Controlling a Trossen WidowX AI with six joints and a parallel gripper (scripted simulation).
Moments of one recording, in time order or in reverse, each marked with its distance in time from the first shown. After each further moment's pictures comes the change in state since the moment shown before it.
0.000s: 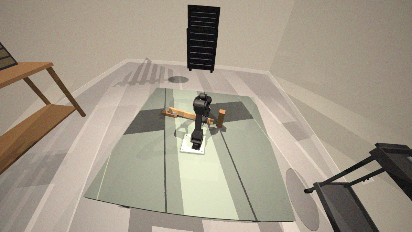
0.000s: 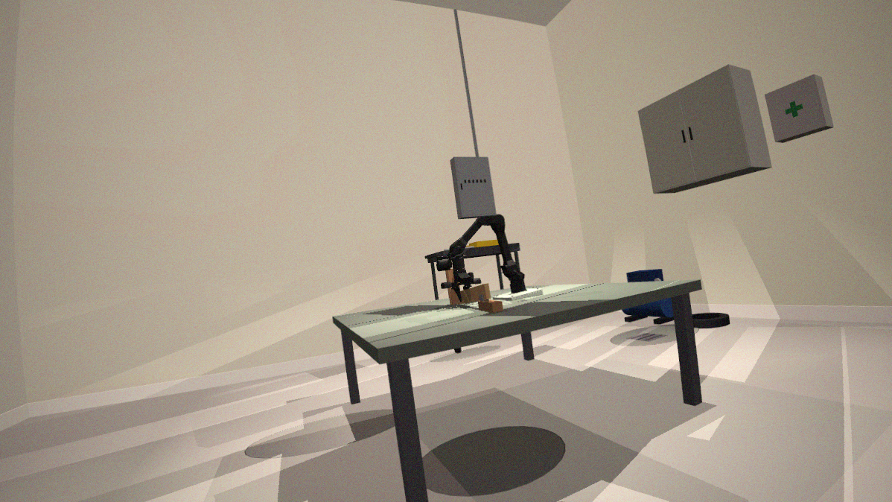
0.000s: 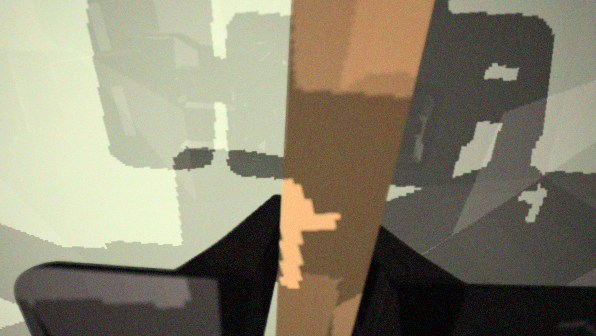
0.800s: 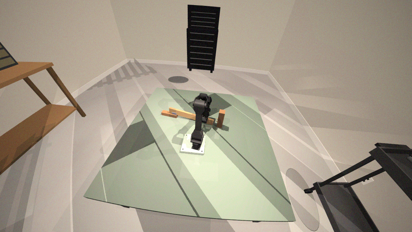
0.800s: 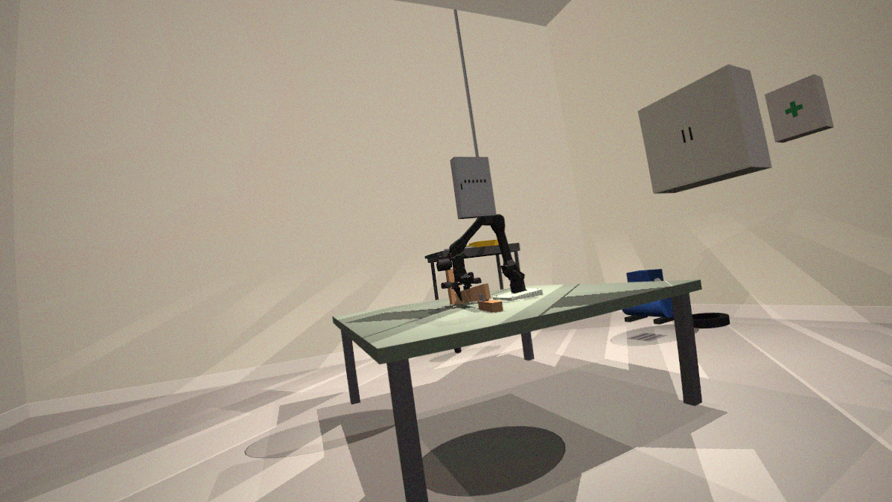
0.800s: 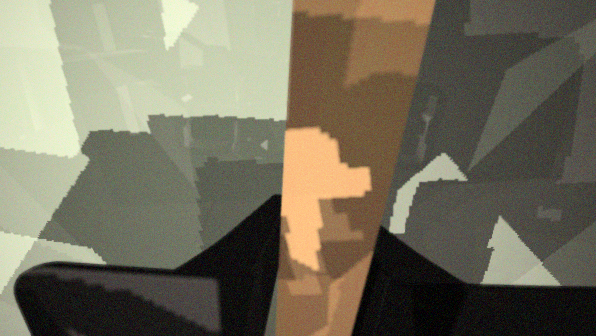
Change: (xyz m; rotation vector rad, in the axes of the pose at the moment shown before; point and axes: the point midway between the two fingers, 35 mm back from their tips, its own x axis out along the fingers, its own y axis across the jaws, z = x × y) arm -0.002 0.002 -0.001 0.002 0.001 0.008
